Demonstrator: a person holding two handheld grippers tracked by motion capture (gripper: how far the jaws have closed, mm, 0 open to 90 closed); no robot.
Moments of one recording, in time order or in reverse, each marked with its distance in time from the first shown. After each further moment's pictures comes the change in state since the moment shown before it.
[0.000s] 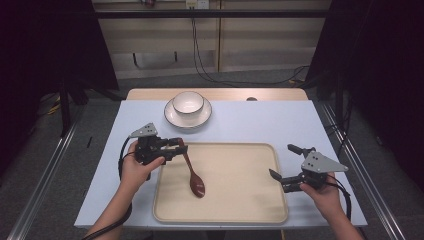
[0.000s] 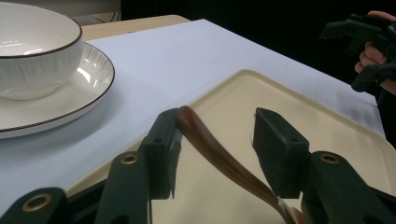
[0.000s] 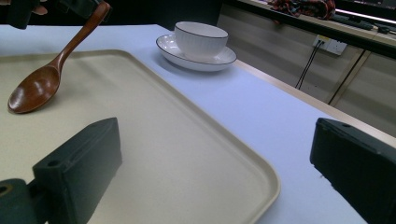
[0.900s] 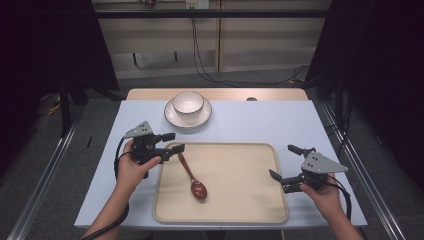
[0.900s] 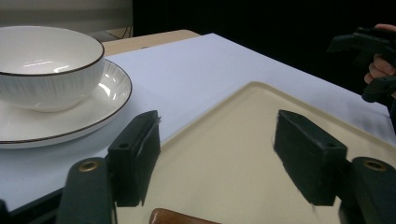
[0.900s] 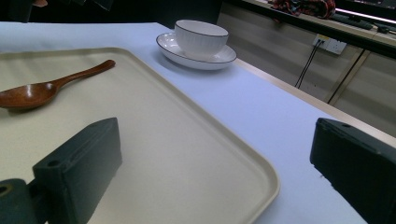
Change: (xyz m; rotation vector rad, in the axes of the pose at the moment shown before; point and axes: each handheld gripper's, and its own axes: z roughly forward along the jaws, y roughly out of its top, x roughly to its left) left arm 0.004 0.002 -0.010 -0.061 0.049 0.015; right arm 0.001 0.000 0.000 0.002 -0.004 -0.004
